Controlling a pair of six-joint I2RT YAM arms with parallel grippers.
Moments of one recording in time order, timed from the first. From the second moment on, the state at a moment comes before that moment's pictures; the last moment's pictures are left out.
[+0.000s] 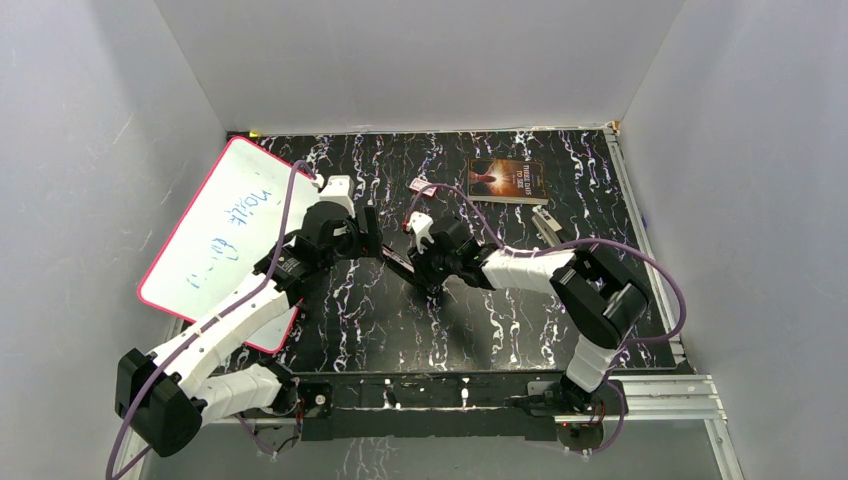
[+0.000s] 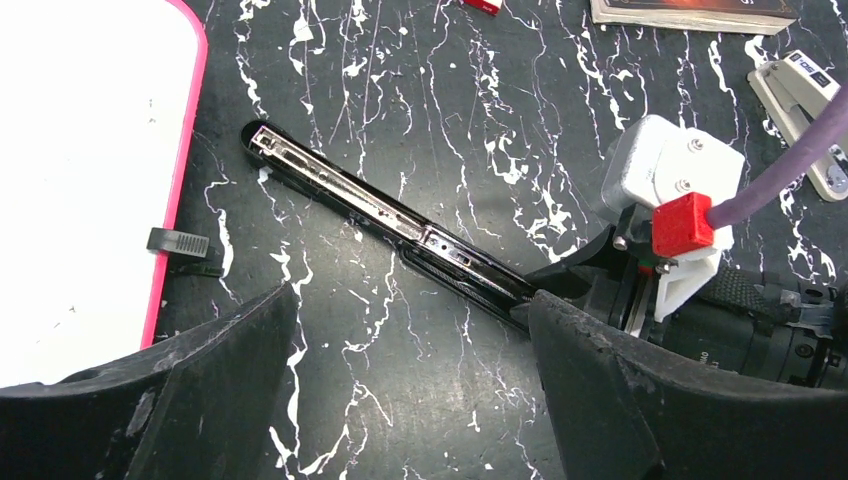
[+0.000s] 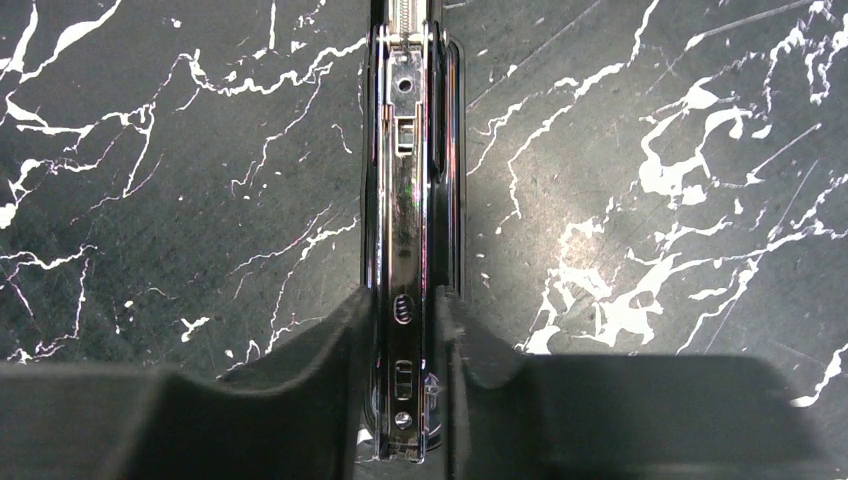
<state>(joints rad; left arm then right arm) -0.62 1.08 0.88 -0.36 -0.28 -0.42 0.85 1.73 0.92 0.08 -0.17 0.03</state>
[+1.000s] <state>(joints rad) -0.62 1.31 1.01 -0.25 -0.13 -0.19 0.32 1.43 0.97 -0.28 0.33 0.37</state>
